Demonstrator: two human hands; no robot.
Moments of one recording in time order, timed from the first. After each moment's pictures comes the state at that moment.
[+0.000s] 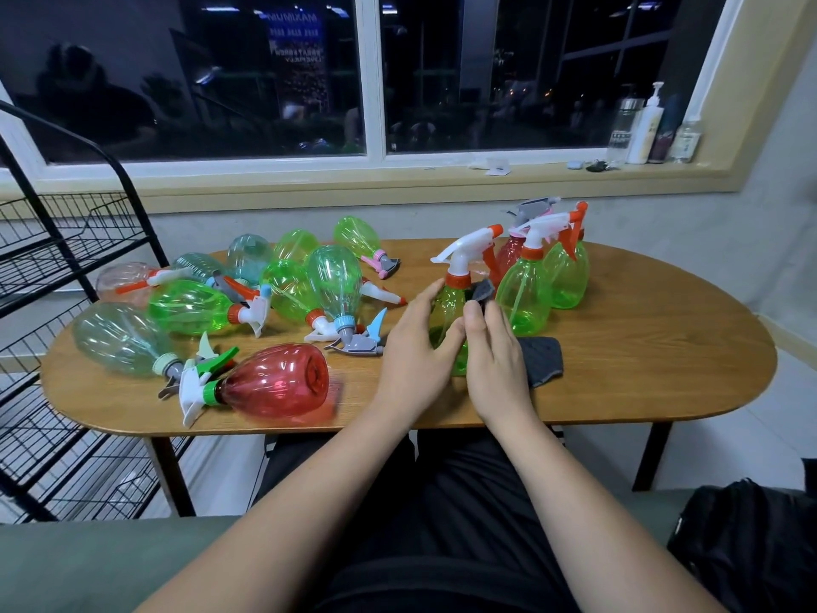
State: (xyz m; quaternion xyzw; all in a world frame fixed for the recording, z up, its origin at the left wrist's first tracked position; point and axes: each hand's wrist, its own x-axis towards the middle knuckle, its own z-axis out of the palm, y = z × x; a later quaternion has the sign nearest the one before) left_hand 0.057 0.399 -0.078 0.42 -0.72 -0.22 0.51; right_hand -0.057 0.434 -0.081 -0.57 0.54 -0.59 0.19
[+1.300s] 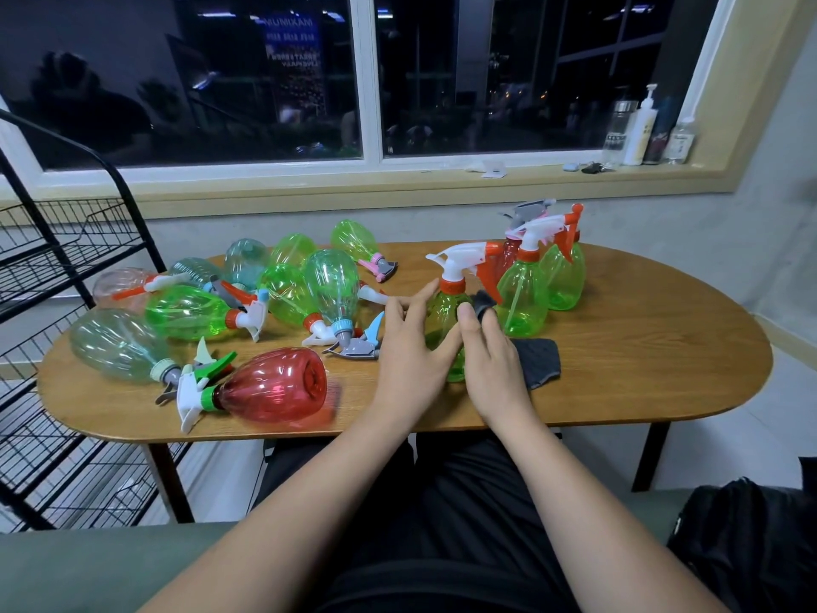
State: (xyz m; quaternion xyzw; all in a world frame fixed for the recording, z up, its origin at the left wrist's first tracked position) left_hand 0.057 0.396 -0.081 0.43 -0.70 -0.19 0.53; right_hand -0.061 0.430 -0.081 -0.56 0.56 -0.56 0.23
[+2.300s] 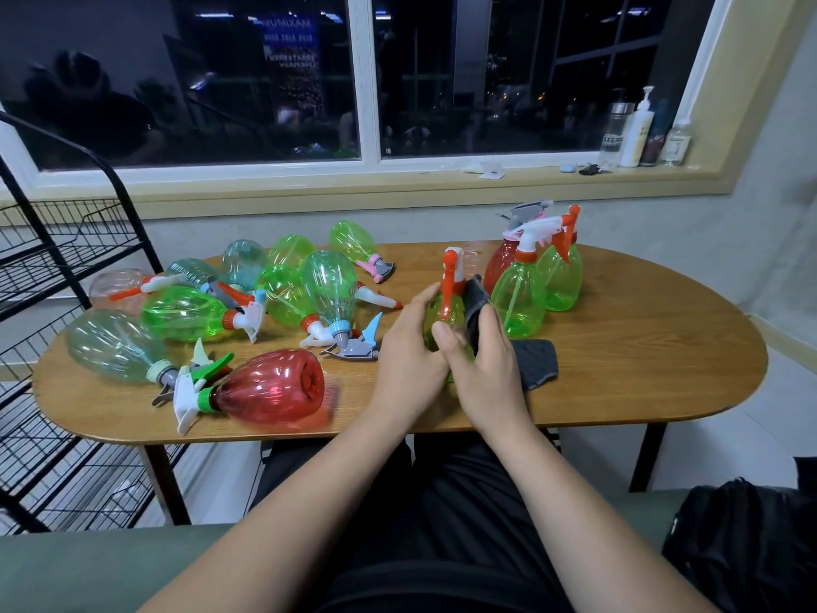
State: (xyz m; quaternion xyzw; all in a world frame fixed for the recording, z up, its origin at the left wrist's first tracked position) left_hand 0.058 0.398 -0.077 0.41 -0.71 -0.24 0.51; right_hand -0.058 0.435 -0.086 -0.60 0.52 -0.59 0.17
